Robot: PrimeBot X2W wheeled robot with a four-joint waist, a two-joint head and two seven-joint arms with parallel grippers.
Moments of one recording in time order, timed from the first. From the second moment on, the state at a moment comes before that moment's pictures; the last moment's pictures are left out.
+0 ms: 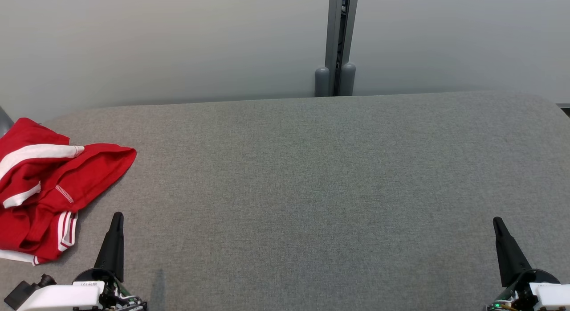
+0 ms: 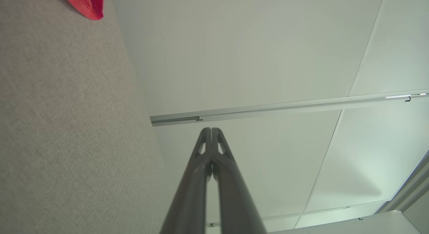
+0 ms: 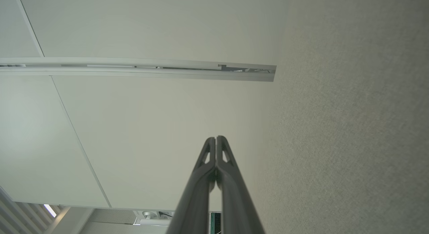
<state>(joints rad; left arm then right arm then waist) 0.03 0.05 0.11 0.12 -1.63 -0.13 0.14 0.07 -0.05 -0.09 0.07 1.63 0.13 0.08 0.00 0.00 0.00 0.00</state>
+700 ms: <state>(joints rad) 0.07 0.03 0.09 0.15 -1.62 -0.13 0.10 0.09 -0.03 -0.07 0.10 1.63 0.13 0.06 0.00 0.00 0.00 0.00</state>
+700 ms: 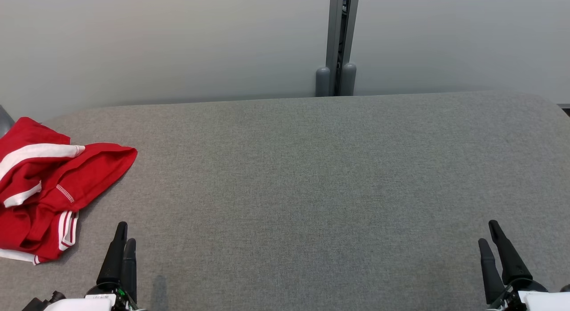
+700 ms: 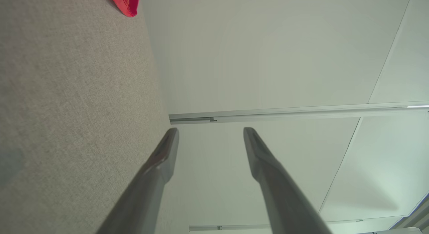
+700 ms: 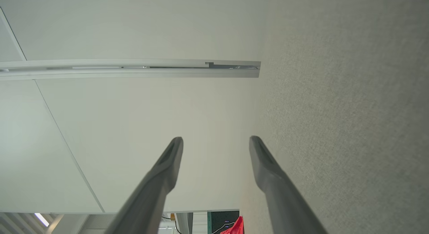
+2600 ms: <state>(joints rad) -0.01 0.04 -0.01 0.11 -0.65 -0.02 -0.12 -0.01 -0.11 0.06 0.07 0.94 0.13 -0.14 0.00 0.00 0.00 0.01</state>
